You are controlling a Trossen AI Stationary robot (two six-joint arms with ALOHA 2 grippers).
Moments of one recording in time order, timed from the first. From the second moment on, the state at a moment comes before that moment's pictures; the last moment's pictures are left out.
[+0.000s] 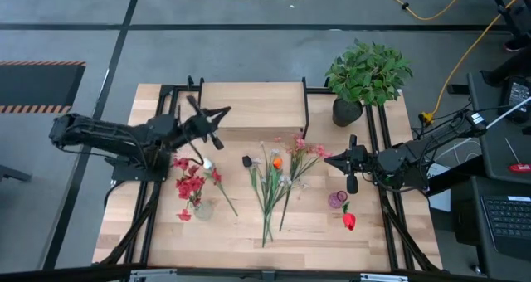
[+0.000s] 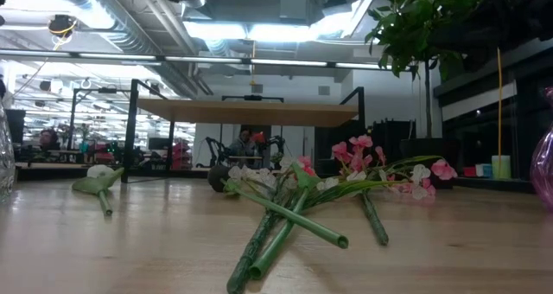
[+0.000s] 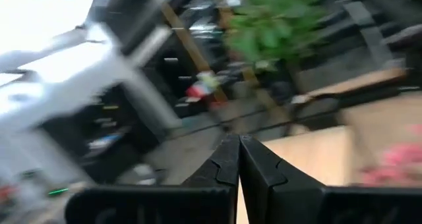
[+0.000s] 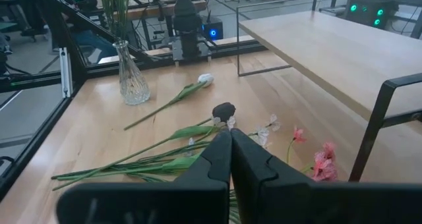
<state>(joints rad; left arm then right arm) 0.02 0.88 0.63 0.32 -0.55 0.57 0.45 0.59 0.29 0.07 0.58 0.26</state>
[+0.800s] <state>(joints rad) 0.39 1.08 0.67 0.13 0.19 0.30 0.45 0.71 0.61 -0.04 0.63 0.07</state>
